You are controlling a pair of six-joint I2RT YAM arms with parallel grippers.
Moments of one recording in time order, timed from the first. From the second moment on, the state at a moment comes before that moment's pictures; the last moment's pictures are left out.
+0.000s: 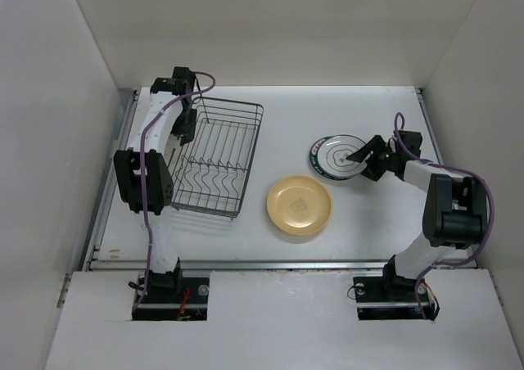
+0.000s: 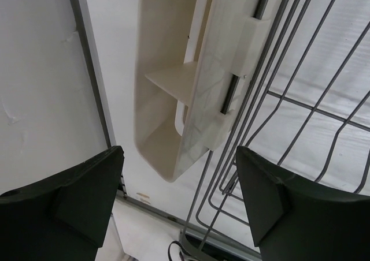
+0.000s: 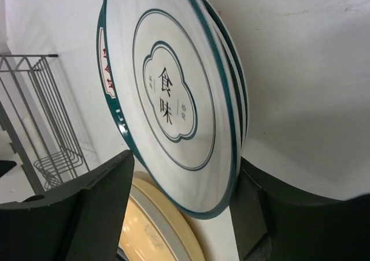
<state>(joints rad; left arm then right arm) -0.11 2.02 1.95 -1.23 -0.44 -0.02 -0.14 1.65 0.85 -0.03 -0.51 0.73</state>
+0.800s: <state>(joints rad) 0.02 2.15 2.05 -1.29 -0.25 -0.07 -0.02 1.57 1.03 -0.53 -0.13 0.58</state>
